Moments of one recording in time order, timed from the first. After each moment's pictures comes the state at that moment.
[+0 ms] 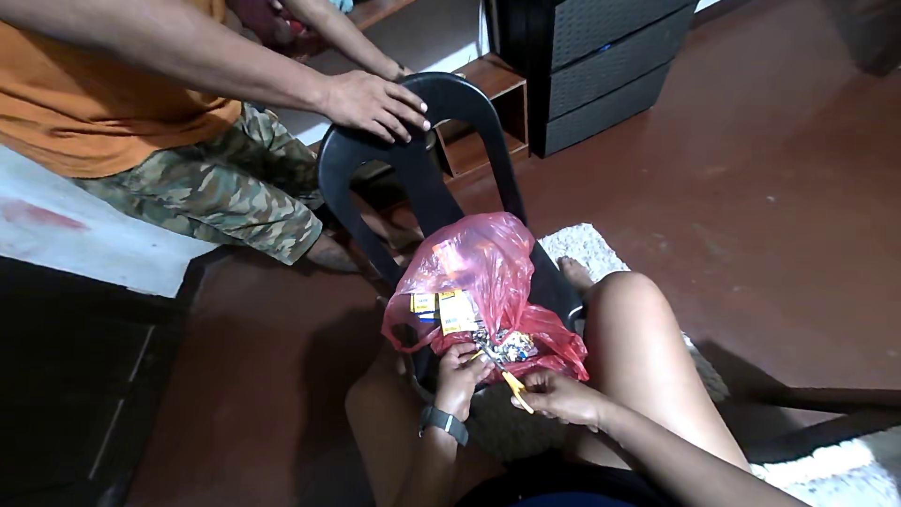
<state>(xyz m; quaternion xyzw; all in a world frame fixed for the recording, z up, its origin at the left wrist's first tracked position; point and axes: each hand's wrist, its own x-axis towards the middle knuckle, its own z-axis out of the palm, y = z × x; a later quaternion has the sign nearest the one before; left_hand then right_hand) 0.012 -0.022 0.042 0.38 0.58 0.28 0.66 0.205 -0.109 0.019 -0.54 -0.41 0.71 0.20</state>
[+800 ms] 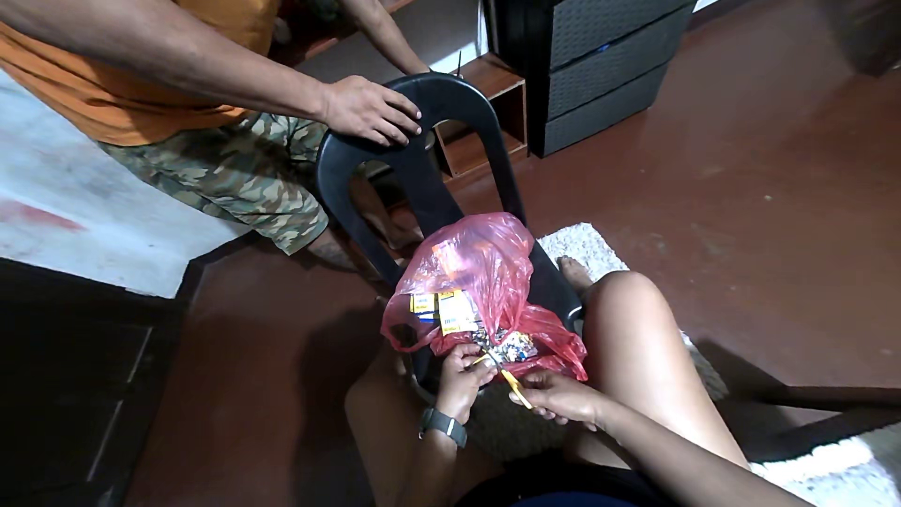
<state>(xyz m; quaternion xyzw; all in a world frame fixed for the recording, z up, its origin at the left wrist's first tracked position) 0.010 -0.024 0.042 0.42 0.57 0.24 0.67 0.202 -0.107 0.018 -0.53 -0.37 0.74 0.20</state>
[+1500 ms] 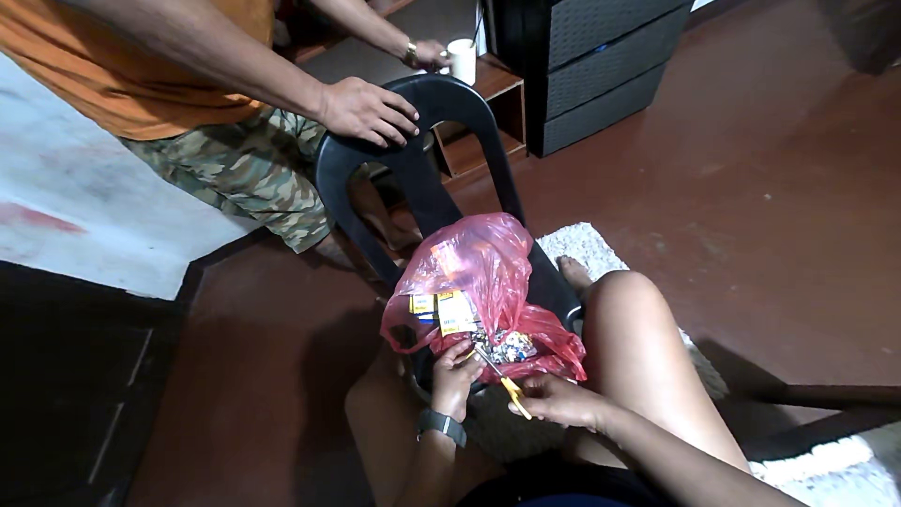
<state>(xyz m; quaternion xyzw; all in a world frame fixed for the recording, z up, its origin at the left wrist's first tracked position) 0.007 -0.020 0.037 0.39 0.60 0.28 0.64 0.201 -0.108 0.022 -0.55 -0.44 0.69 0.15</state>
